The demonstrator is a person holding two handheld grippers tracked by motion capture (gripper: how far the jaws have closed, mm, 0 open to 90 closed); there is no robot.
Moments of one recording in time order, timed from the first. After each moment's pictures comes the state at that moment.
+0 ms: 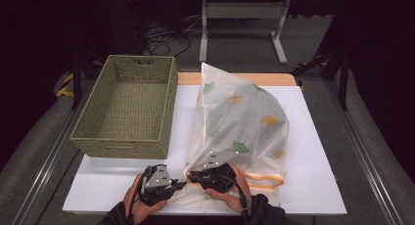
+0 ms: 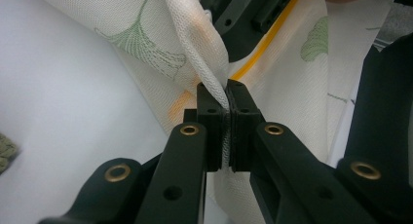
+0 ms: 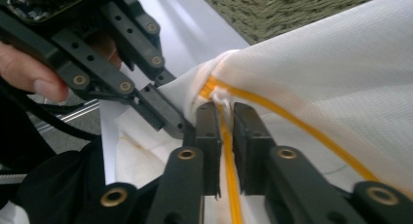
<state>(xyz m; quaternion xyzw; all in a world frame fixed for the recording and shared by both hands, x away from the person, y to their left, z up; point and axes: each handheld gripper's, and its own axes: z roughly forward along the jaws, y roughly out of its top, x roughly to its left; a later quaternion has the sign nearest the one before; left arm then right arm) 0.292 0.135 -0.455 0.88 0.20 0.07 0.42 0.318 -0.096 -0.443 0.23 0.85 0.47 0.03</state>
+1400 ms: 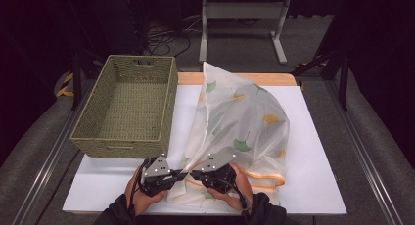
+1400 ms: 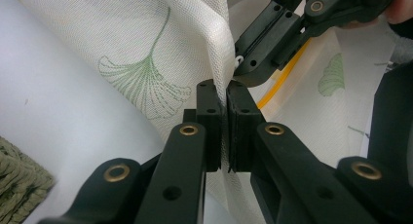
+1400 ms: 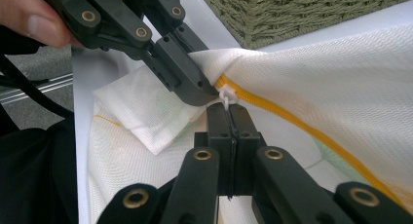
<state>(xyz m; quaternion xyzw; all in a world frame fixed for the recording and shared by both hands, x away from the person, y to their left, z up) 0.311 0.135 -0.444 0.87 0.21 0.08 0.44 0.314 -0.094 -0.437 0.20 0.87 0.44 0.09</state>
